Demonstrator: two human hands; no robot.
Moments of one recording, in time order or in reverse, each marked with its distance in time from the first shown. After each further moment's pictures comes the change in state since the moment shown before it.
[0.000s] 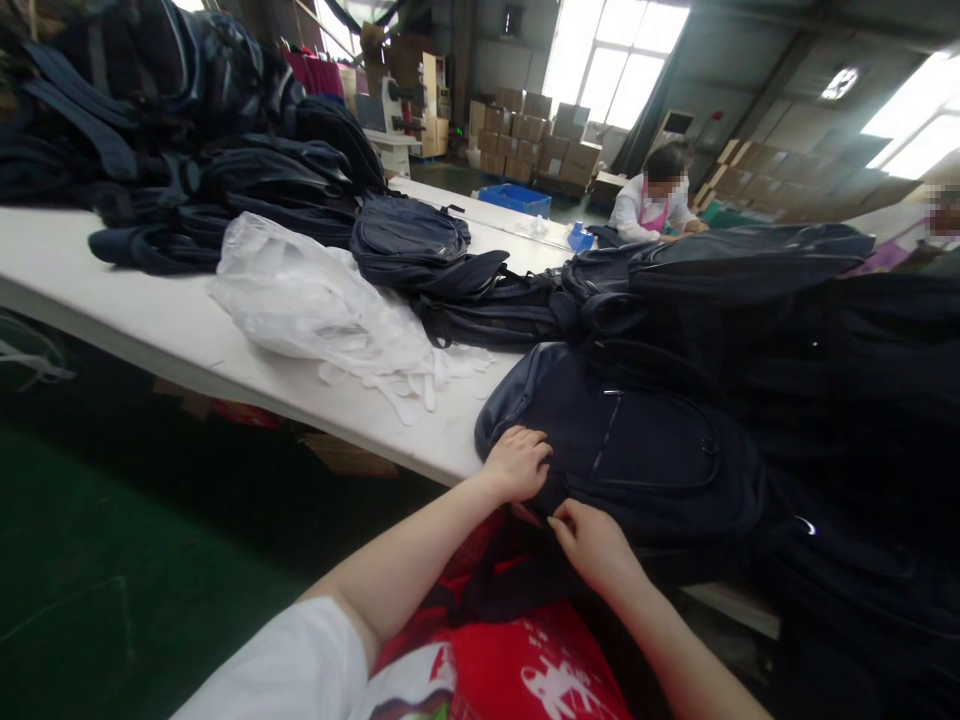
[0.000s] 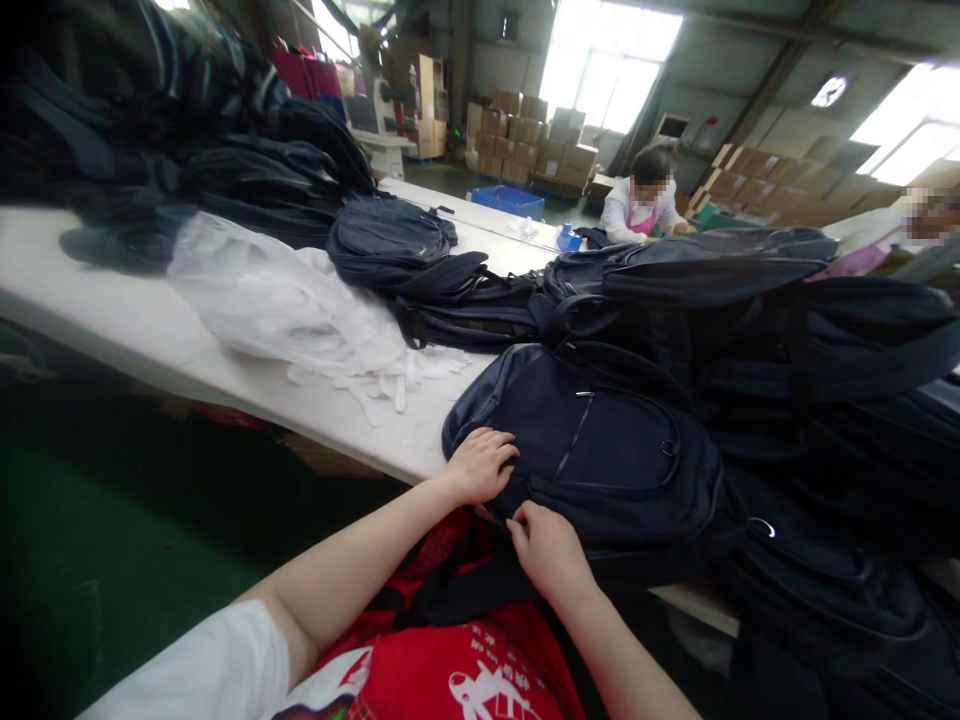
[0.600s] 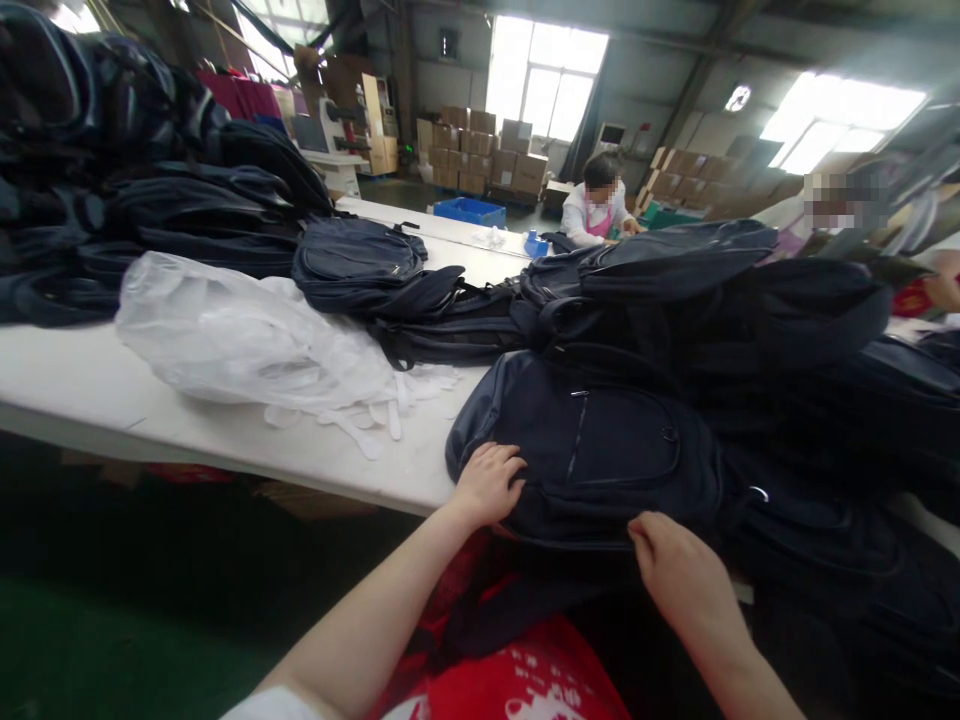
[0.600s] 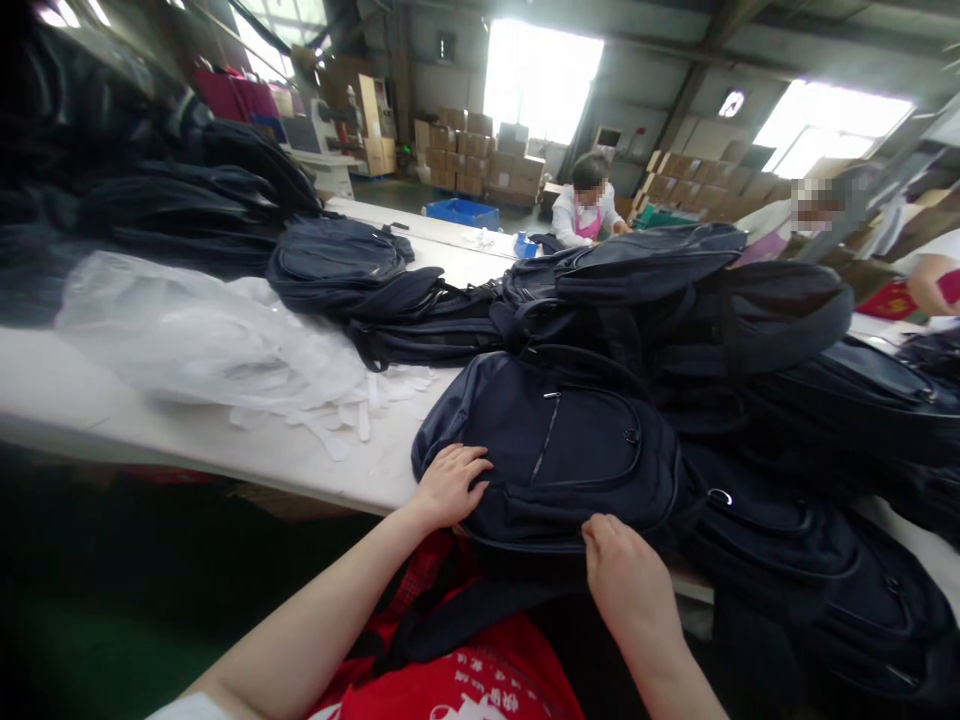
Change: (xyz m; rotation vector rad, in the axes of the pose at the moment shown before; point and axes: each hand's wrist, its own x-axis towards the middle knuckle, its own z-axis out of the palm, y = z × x) left_hand -0.003 -0.004 -0.001 -0.070 -0.027 -0.031; right_hand -0.063 0.055 -0.052 -0.362 0.479 0.054
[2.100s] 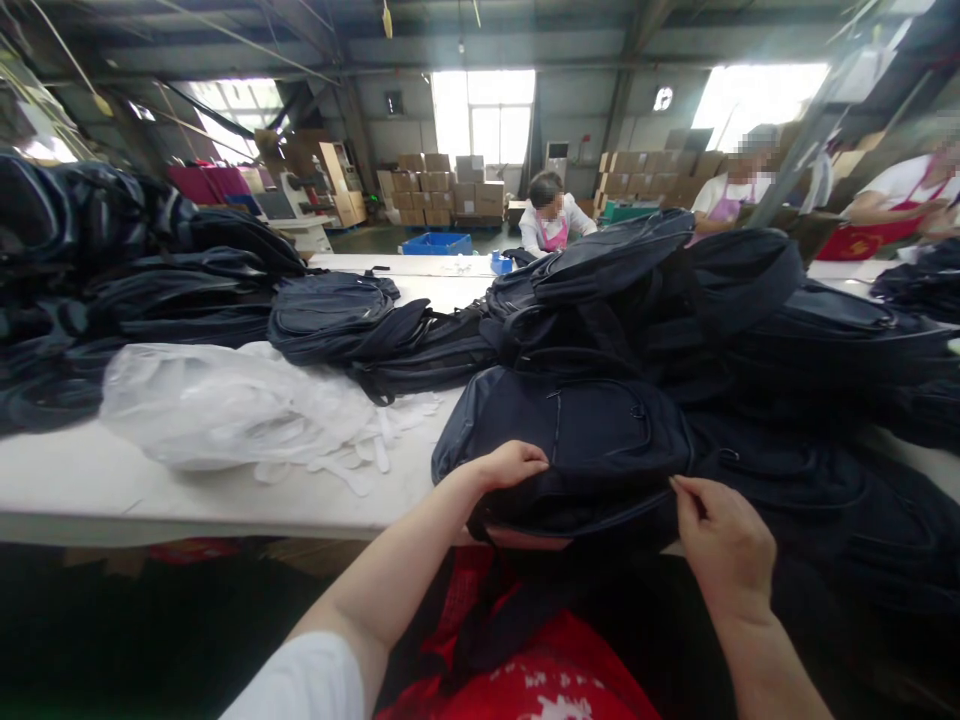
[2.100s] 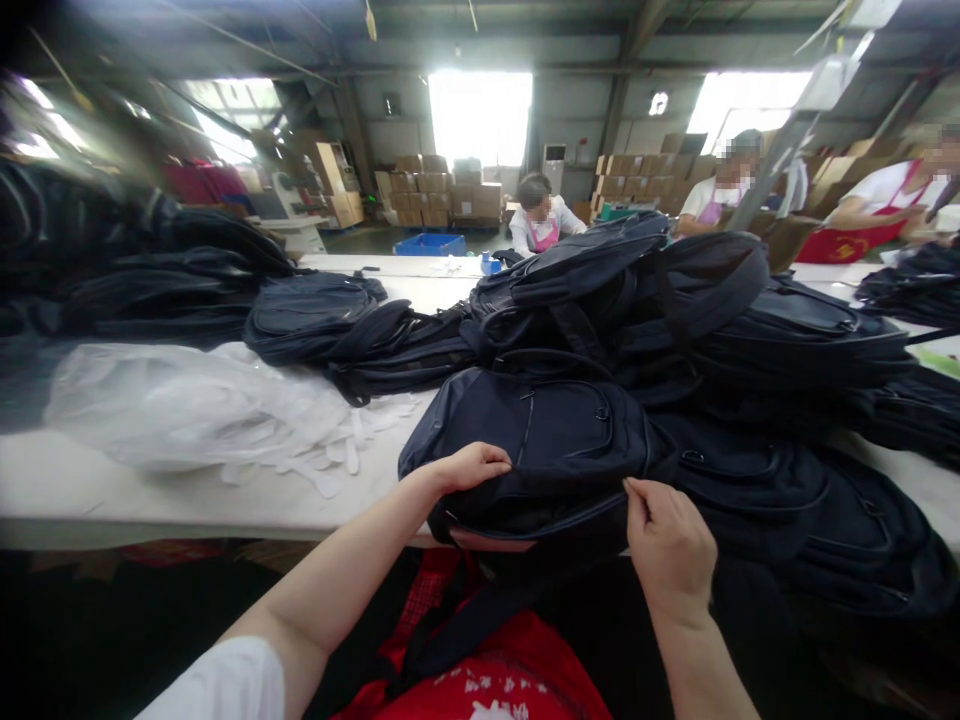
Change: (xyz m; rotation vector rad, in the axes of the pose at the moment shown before) left_hand 0.079 0.038 -0.019 -0.248 -0.482 0.119; right_hand -0.015 0.058 -0.008 0.024 0.621 0.272
